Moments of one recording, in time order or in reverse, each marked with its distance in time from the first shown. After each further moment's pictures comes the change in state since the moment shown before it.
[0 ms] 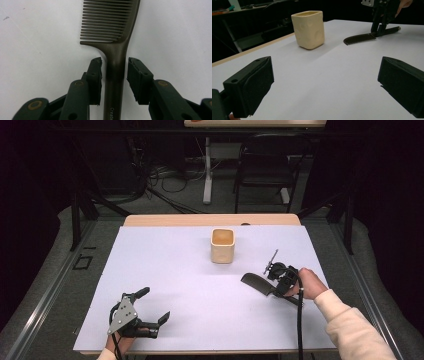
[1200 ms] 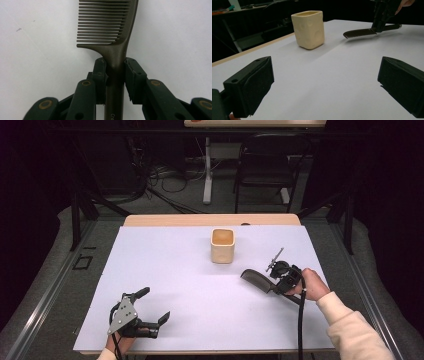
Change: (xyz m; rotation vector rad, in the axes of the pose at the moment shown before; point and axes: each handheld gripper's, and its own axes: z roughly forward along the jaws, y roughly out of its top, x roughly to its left) left arm 0.000 0.000 0.000 -0.002 0.000 -0.003; right arm 0.002 -0.006 -0.011 -0.083 -0.002 0.050
